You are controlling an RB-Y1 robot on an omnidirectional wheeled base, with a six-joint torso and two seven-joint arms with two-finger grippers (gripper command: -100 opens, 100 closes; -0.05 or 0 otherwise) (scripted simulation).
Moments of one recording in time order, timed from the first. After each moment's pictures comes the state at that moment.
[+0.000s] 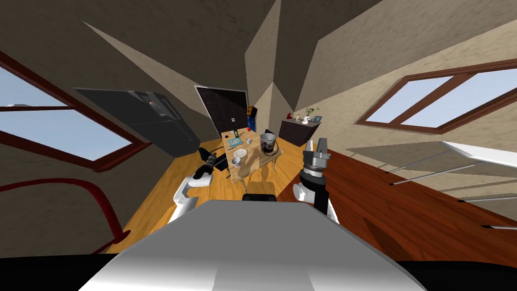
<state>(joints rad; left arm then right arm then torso) 0.22 0.30 0.25 -1.91 -0.10 0.48 -0.10 0.46 0.01 -0.01 -2.28 -0.03 -0.63 0.14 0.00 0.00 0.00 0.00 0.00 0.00</state>
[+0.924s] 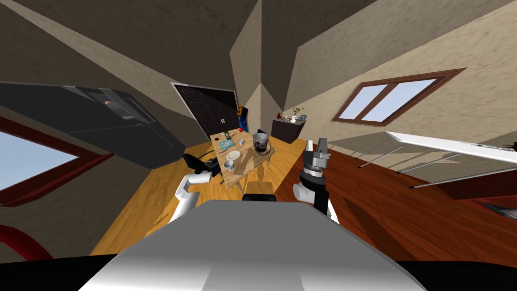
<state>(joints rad) 0.14 0.28 0.33 -1.80 -0.12 0.76 -0.12 0.46 0.01 -0.01 -2.28 -0.03 -0.63 0.14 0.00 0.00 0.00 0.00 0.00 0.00</state>
